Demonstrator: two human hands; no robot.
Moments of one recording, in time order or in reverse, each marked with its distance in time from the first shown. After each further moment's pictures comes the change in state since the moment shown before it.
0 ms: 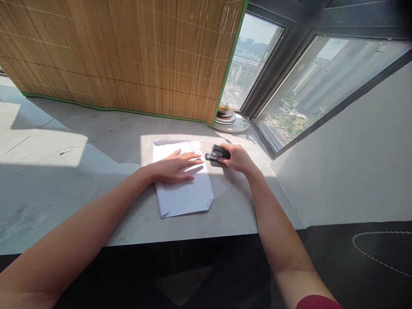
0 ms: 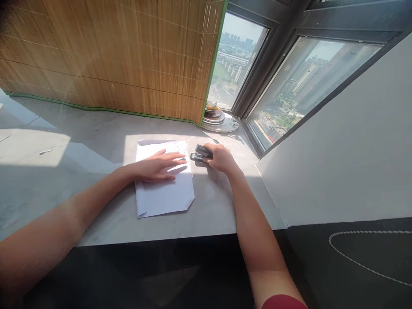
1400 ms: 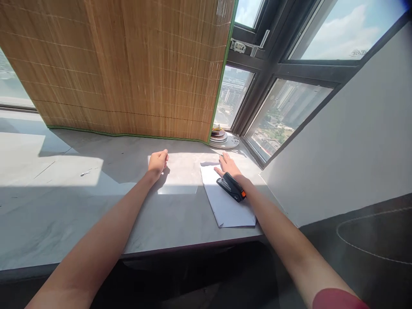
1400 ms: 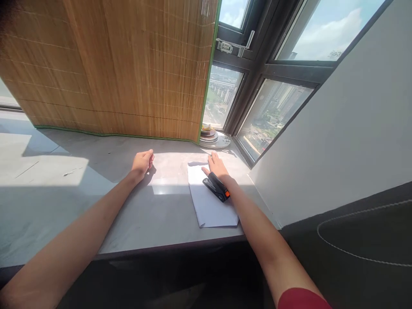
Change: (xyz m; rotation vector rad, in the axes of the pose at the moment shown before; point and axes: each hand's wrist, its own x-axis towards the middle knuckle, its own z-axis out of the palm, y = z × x) left_hand -0.012 -0.058 -0.017 -0.805 0.938 -0.711; right_hand 0.008 0.024 0.024 -0.063 0.090 0.165
